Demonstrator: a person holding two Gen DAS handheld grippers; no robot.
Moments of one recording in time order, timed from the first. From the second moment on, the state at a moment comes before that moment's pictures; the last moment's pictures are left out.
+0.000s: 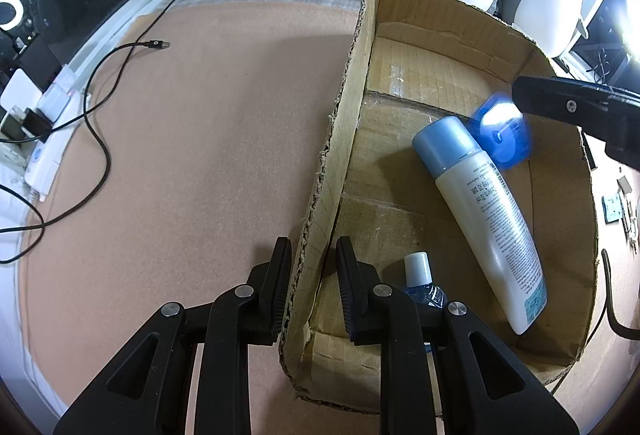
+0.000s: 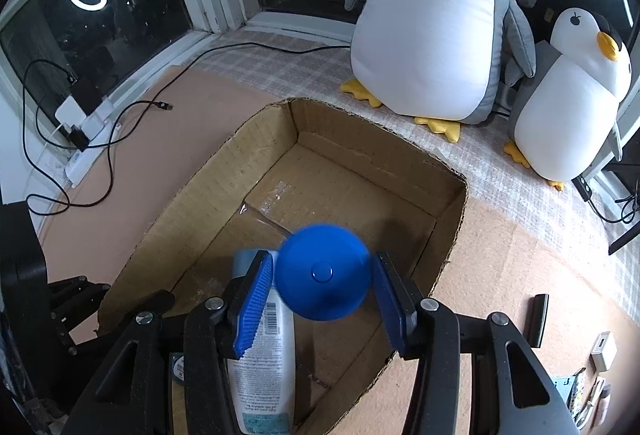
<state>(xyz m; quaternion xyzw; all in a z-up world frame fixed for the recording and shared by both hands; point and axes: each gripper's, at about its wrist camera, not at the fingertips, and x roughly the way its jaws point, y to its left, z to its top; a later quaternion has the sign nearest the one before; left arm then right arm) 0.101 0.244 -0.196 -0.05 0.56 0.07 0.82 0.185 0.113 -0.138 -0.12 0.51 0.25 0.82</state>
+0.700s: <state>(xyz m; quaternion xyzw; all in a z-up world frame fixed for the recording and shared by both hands) 0.101 0.243 -0.196 -0.05 0.56 0.07 0.82 0.186 0.040 -0.111 -0.08 0.49 0.22 0.84</state>
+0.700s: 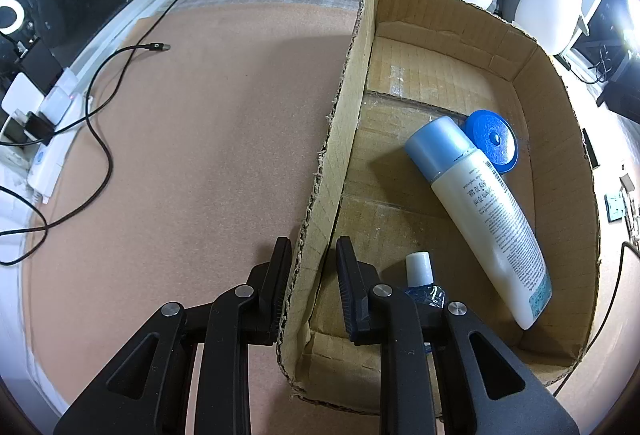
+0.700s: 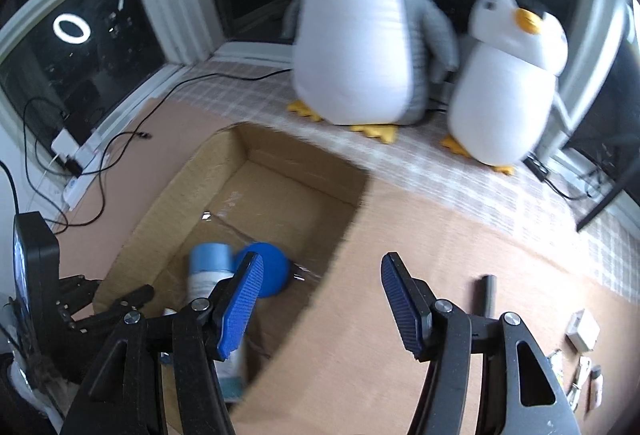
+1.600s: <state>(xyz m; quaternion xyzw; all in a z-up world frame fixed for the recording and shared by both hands) 0.103 0.237 -0.197 -0.03 0.57 0.09 0.82 0.207 -0.220 -0.144 -0.06 0.54 0.02 0.84</state>
